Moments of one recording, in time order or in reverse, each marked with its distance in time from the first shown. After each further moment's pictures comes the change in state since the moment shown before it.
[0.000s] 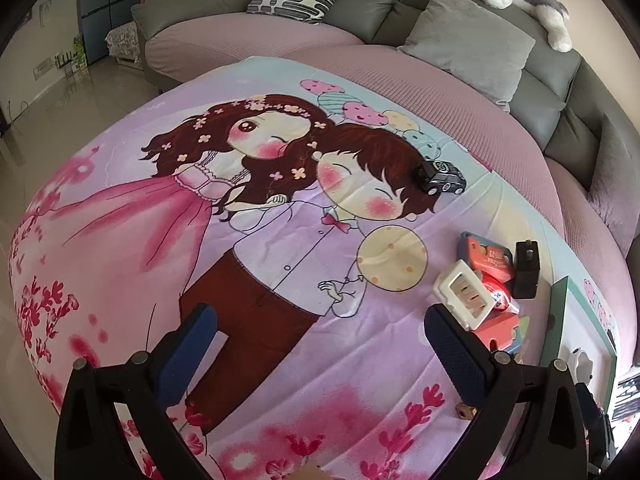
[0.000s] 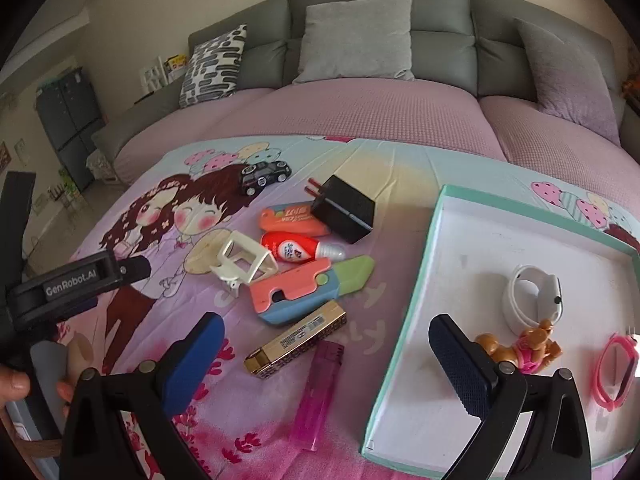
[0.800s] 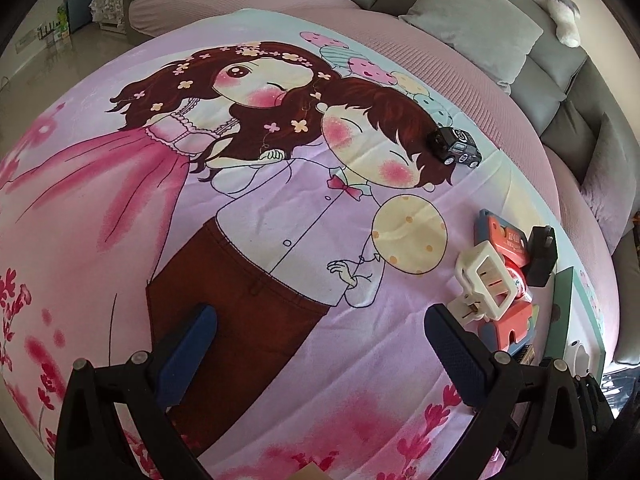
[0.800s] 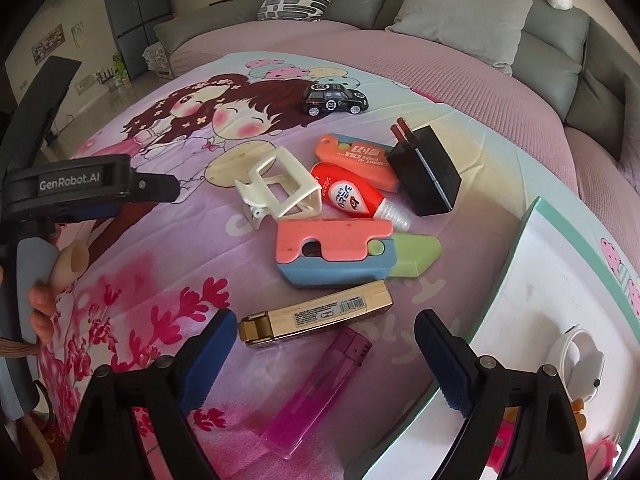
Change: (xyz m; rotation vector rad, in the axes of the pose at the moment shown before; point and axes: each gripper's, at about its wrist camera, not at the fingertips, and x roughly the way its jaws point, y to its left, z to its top) left arm 0.037 0.016 -0.001 -0.015 0.116 -0.093; right arm 0.050 0.019 -0.003 -0.352 0.198 0.100
